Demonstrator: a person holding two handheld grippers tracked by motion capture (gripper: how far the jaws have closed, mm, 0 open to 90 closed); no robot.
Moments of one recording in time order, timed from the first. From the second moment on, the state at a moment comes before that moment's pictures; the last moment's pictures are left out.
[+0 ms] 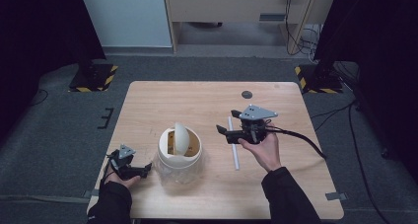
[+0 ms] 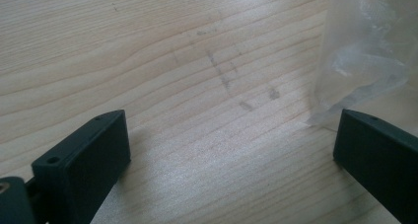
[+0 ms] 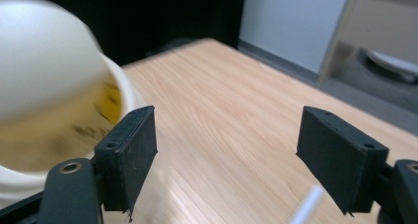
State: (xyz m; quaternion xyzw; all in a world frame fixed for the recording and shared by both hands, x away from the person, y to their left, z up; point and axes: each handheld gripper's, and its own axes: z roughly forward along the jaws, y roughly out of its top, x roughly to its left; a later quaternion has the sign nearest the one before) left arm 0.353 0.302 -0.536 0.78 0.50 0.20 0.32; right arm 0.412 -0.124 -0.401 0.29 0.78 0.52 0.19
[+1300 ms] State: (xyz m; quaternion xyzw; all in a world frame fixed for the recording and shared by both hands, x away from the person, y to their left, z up) left arm 0.353 0.301 -0.534 0.78 0.50 0.20 0.32; right arm 0.465 -0.117 -0.522 0.45 0.81 0.32 0.17
